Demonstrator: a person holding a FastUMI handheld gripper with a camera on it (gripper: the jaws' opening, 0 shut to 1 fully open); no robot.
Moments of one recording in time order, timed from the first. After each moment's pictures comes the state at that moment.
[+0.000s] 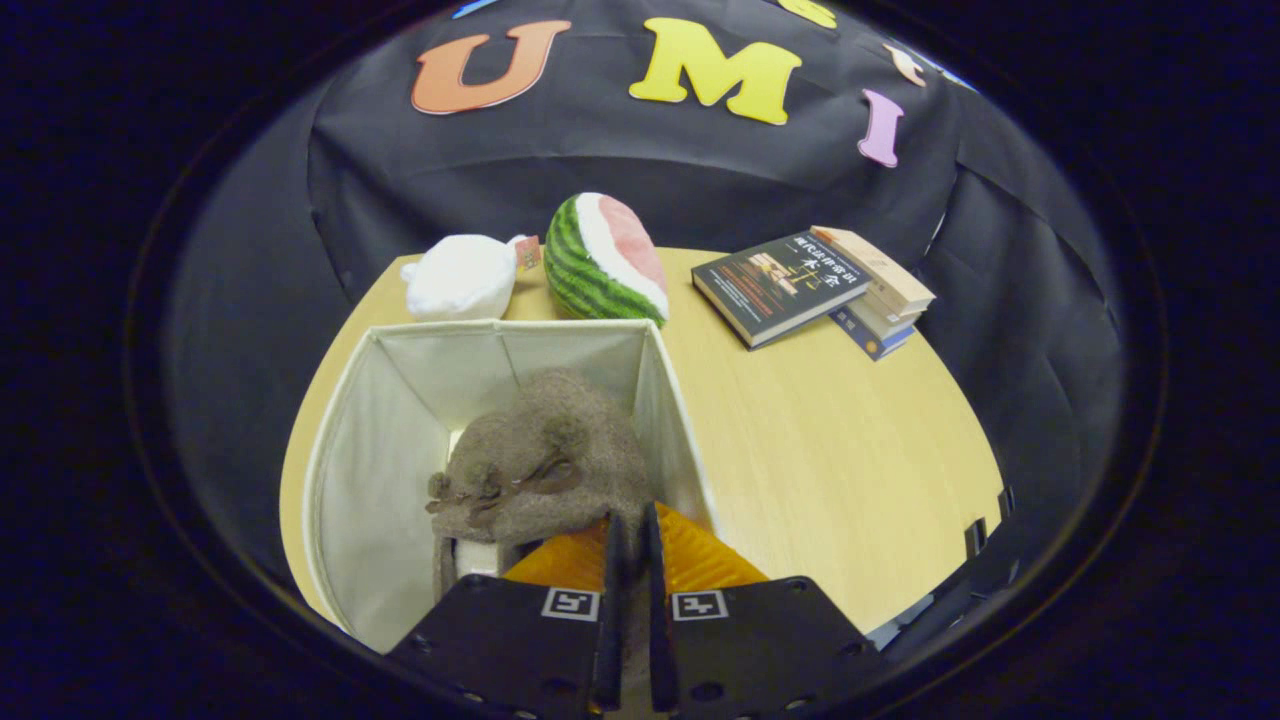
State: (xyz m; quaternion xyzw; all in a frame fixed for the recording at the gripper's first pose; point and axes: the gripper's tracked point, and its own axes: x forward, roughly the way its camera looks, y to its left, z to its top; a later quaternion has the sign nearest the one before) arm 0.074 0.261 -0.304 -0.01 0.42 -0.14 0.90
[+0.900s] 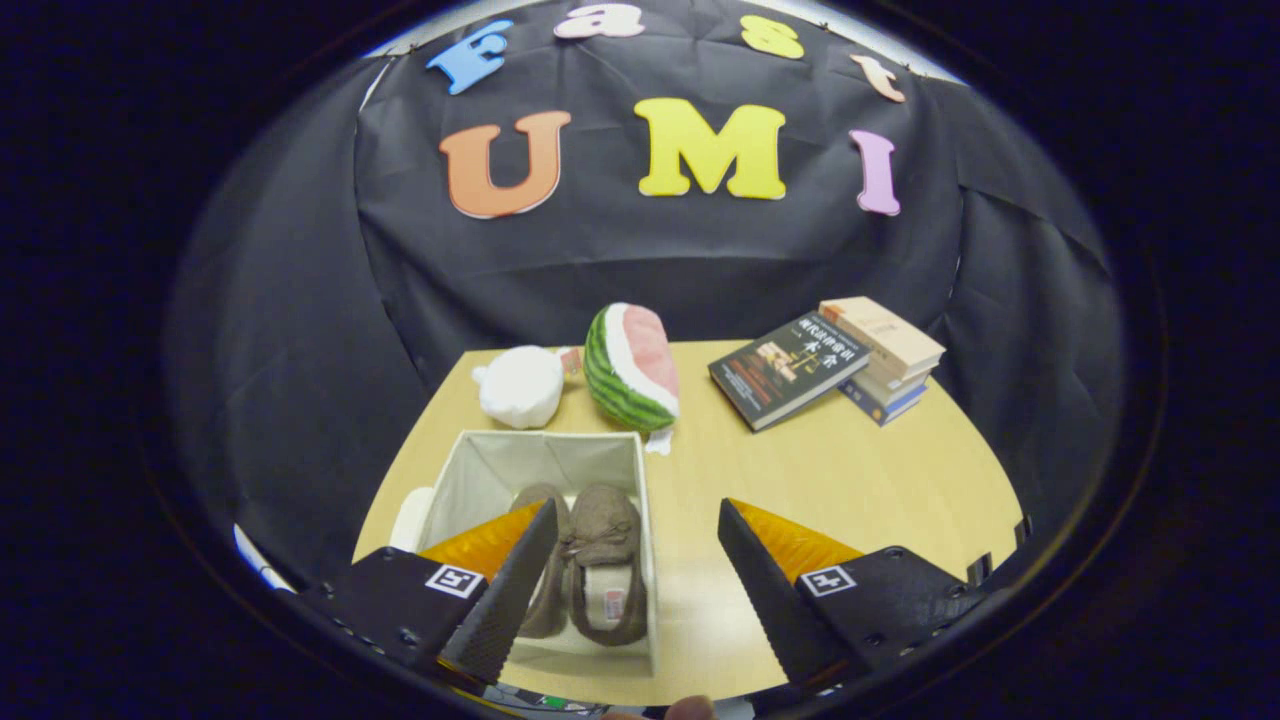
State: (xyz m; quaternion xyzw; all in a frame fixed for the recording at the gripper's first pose) arm 0.037 0.222 -0.170 0.04 0.29 -0.05 0.96
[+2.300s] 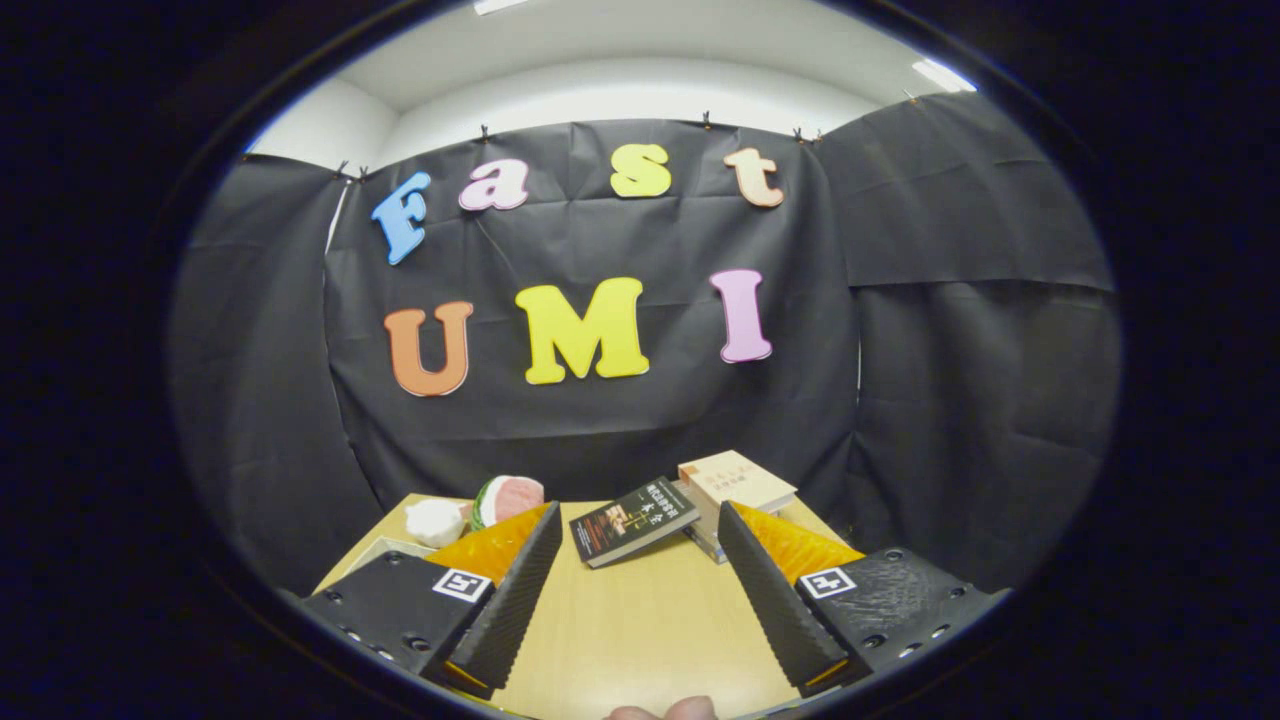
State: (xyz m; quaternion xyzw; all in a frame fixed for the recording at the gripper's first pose) arm -0.063 -0.041 -0.022 0.06 0.07 -0.09 0.99
